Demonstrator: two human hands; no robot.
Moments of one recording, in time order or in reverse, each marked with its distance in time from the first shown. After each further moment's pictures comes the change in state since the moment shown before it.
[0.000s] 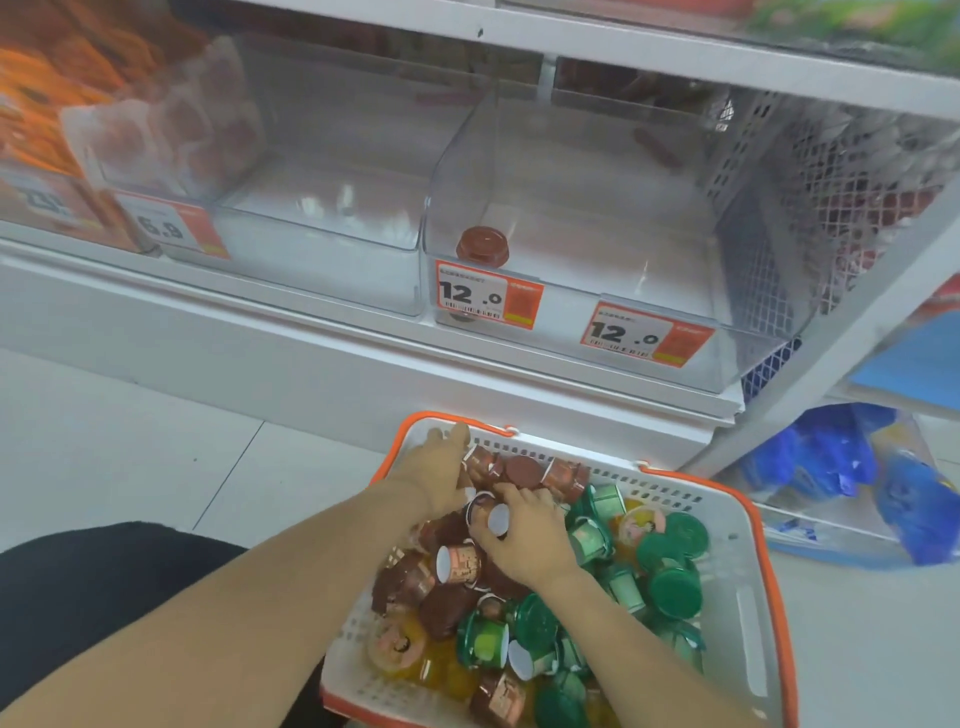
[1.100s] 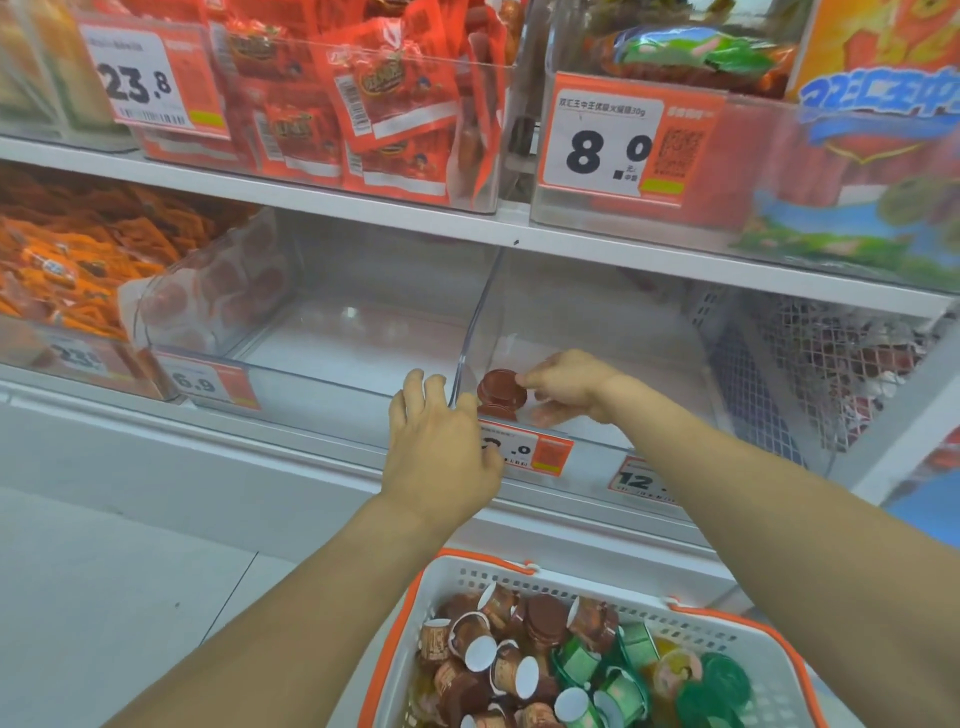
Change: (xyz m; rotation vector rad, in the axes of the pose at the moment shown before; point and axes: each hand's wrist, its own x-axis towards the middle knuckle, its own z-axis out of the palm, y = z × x) left_hand -0.022 0.047 -0.181 0.151 0.620 0.013; right_hand 0.154 -0.108 -0.282 0.604 -0.038 0.223
